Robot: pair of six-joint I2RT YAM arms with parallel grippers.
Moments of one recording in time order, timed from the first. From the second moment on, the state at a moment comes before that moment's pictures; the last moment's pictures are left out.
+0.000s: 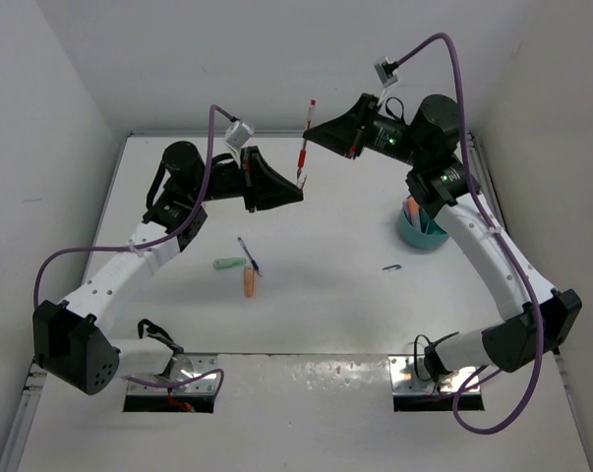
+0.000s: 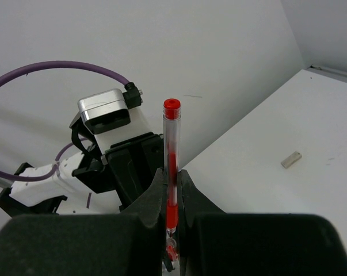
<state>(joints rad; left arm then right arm) -0.42 1.26 1.12 0.33 1.01 -0.58 0.41 1.40 1.46 0.11 -0.71 0.72</state>
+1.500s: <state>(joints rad) -0.39 1.29 1.15 0.31 1.01 -0.61 0.43 1.33 1.32 0.17 -0.68 0.72</state>
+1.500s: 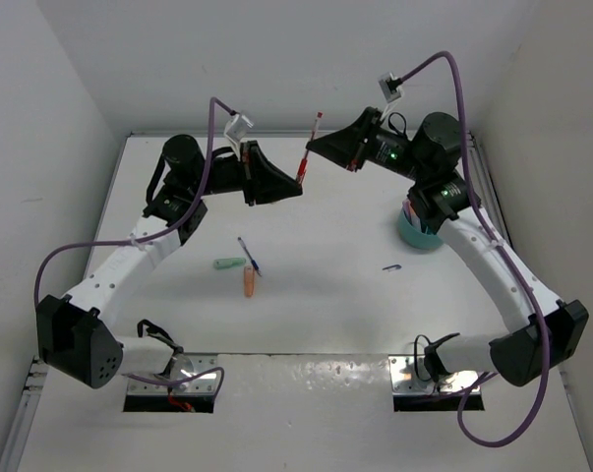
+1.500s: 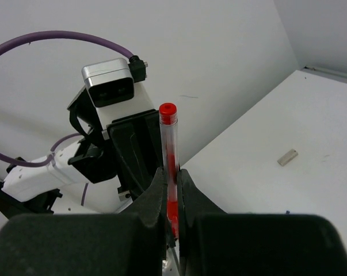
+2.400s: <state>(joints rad) -0.40 1.29 1.22 0.31 0.98 -0.50 0.45 1.33 1.35 0.07 -0.74 0.72</state>
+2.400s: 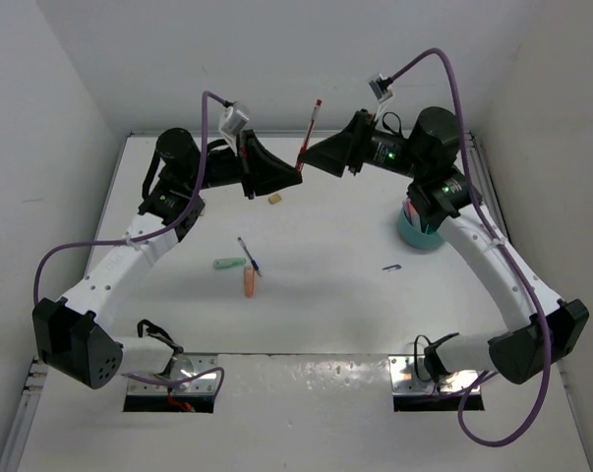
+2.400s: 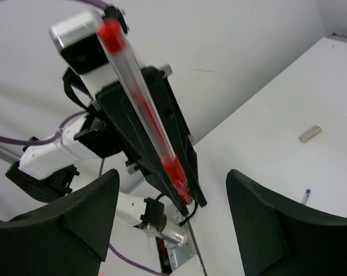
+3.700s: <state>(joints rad) -0.42 1.27 1.20 0.27 0.98 -0.47 0.37 1.46 1.63 0.13 -0.74 0.78</state>
